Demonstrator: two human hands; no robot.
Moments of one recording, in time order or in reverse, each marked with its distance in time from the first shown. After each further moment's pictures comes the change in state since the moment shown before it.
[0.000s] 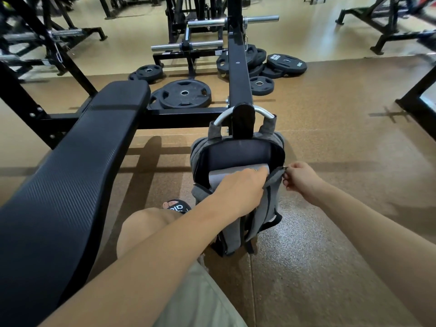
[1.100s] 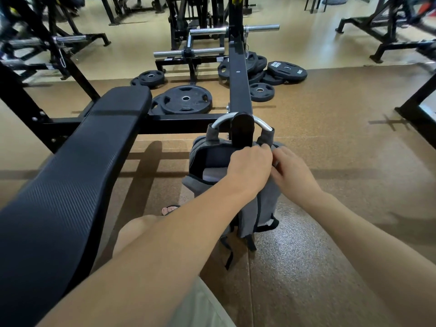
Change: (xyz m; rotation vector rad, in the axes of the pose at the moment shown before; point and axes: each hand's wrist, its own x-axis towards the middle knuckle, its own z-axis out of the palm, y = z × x) left_hand 0.055 0.014 -0.024 0.304 0.250 -0.122; right_hand -0.028 -0.036 0.012 -0.703 0.154 -0.900
